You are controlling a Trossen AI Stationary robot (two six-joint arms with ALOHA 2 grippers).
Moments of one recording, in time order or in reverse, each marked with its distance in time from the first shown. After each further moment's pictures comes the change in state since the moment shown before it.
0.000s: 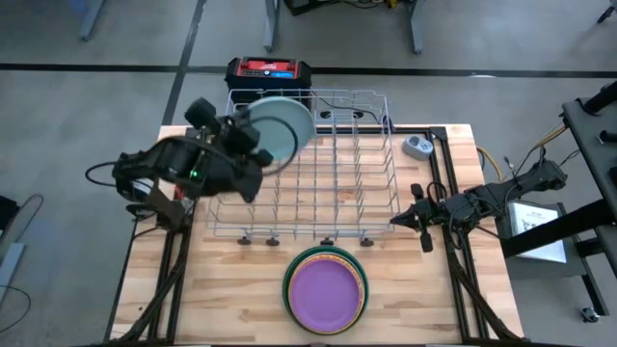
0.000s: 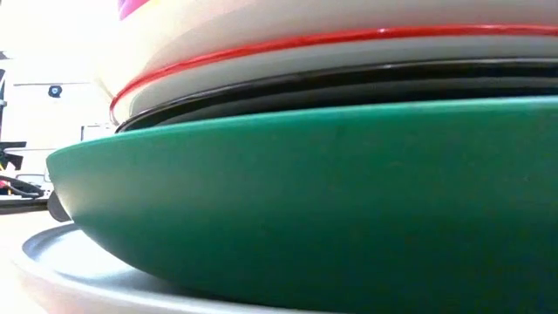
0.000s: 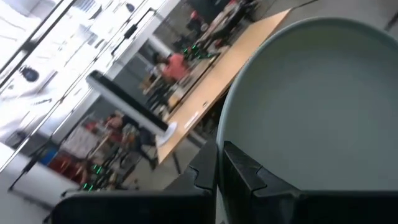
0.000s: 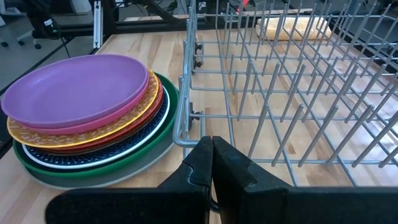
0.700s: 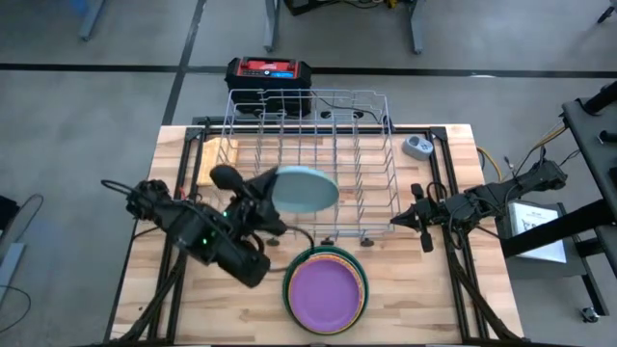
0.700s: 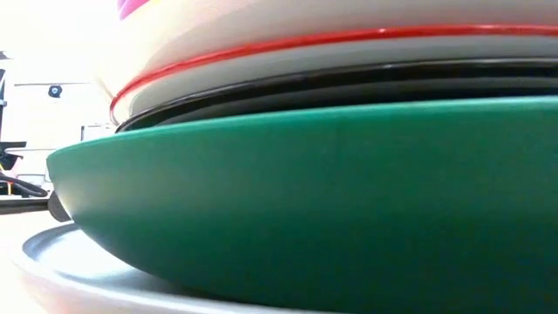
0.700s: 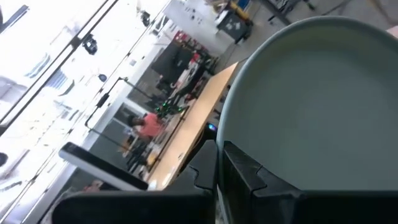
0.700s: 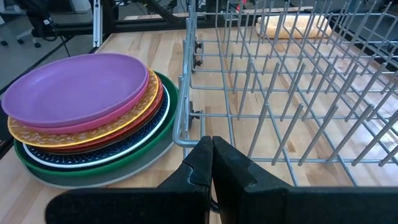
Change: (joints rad) left arm -0.328 0.176 0.060 -0.001 -0.064 -0.001; right arm 0.000 0.001 0.008 -0.014 0.000 0.005
